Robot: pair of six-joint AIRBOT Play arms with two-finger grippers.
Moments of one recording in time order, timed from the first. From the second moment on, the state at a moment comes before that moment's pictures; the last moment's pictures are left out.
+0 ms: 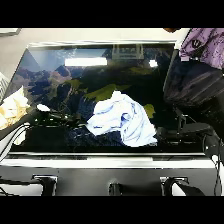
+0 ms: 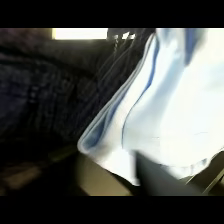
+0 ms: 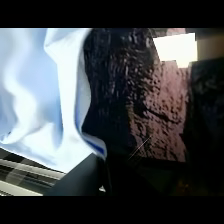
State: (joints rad) left arm -0.04 -1.59 0.90 0.59 -1.08 -1.18; right arm -0.25 -1.04 0.55 2.25 -1.09 -1.88
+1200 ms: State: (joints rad) left arm 0.06 -1.01 1.92 1.38 -1.13 -1.66; right arm -0.25 -0.92 2.02 1.95 -1.22 -1.63
